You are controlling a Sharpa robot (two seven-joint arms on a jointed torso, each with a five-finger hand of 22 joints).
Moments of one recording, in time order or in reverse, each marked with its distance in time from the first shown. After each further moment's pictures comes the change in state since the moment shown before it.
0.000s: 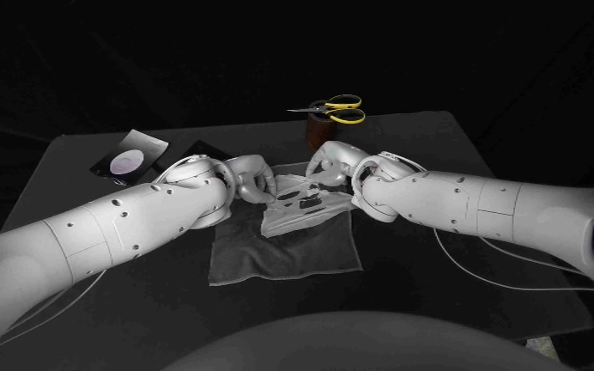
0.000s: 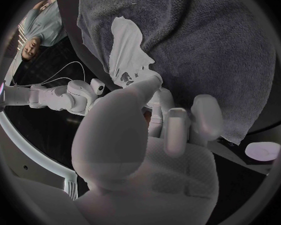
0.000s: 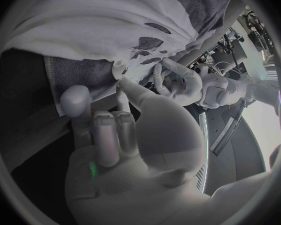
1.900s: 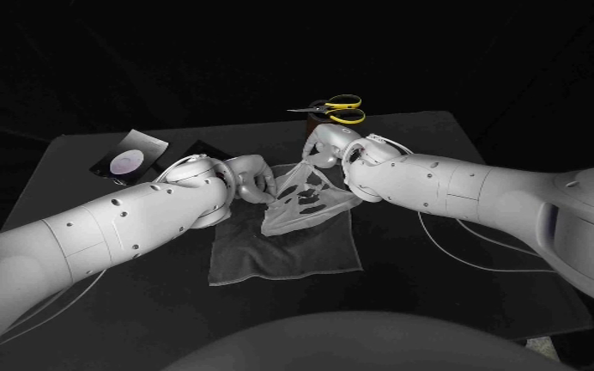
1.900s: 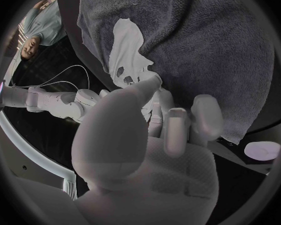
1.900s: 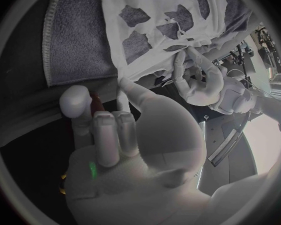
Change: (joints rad) left arm 0.001 -0.005 0.001 0.010 0.003 0.001 -0.016; left_hand 0.000 0.000 0.000 0.000 0.000 -0.010 0.006 -0.016 -0.004 -0.004 0.004 0.004 0.003 0.000 0.000 0.000 0.000 0.000 -0.001 0.001 0.000 0.002; right arm 0.039 0.142 0.001 -0.225 -0.086 0.007 0.009; right_hand -0.006 0.007 0.007 0.007 -0.001 -0.007 0.000 0.006 0.012 0.000 0.000 0.002 -0.001 0.003 -0.003 0.000 0.001 -0.005 0.000 0.000 0.012 0.000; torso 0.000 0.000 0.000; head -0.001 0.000
